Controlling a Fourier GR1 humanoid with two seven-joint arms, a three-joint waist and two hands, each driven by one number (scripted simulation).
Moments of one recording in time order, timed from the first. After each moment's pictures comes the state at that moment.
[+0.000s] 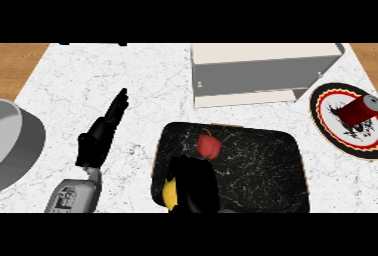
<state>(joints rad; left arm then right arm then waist) -0.18 0.06 -0.04 -1.45 -0.16 -0.03 0.03 -0.38 -0.01 0.92 -1.50 0.82 -0.15 1.02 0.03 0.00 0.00</state>
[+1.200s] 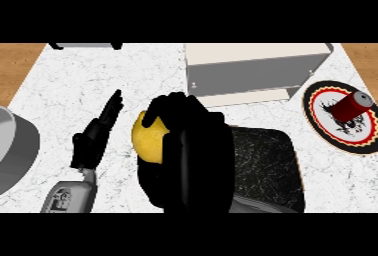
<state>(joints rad) -0.16 0.07 -0.02 -1.45 -0.15 -0.02 0.03 -0.79 -0.02 0.76 -1.80 1.14 -0.23 1.24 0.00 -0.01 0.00</state>
